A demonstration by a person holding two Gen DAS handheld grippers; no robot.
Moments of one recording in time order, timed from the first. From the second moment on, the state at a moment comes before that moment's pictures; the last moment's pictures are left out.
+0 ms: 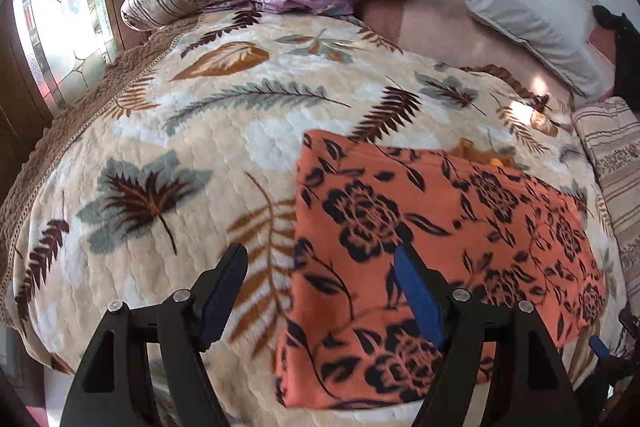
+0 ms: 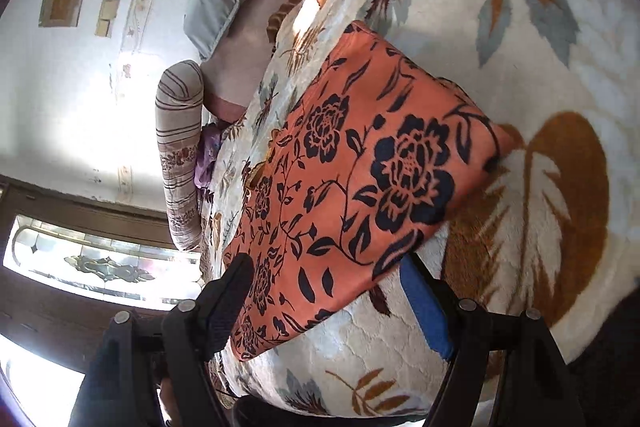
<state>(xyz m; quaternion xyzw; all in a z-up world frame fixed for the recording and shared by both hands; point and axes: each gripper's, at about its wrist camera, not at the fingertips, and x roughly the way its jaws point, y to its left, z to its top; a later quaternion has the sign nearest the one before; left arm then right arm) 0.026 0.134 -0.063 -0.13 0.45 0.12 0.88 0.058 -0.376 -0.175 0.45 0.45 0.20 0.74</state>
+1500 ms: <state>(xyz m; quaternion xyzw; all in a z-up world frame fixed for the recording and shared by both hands) 0.085 0.001 -0.126 0.00 0.50 0.02 0.87 0.273 -0.401 -0.161 0.29 0.52 0.19 0.78</state>
